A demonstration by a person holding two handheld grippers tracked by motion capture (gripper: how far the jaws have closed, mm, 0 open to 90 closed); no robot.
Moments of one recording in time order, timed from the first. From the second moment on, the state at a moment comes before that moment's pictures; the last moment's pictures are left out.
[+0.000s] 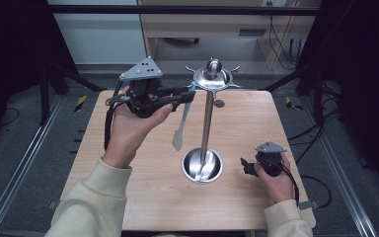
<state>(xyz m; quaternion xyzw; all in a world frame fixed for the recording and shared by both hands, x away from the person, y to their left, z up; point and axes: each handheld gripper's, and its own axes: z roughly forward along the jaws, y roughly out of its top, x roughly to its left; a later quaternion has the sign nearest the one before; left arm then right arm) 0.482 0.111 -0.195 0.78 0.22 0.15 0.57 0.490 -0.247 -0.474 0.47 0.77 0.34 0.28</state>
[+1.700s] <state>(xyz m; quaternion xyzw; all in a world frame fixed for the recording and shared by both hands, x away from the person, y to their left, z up) 0.467 0.117 -0.202 0.78 0.22 0.21 0.55 0.489 -0.248 -0.471 0.47 0.76 0.35 0.29</state>
